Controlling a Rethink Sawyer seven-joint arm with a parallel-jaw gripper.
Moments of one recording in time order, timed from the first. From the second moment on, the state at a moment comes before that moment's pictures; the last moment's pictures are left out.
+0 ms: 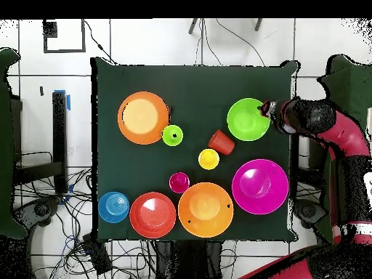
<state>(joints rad) -0.95 -0.24 0.63 1.08 -0.47 0.86 1.58</state>
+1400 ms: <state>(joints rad) -0.96 -0.23 0.65 1.08 -0.47 0.86 1.58</state>
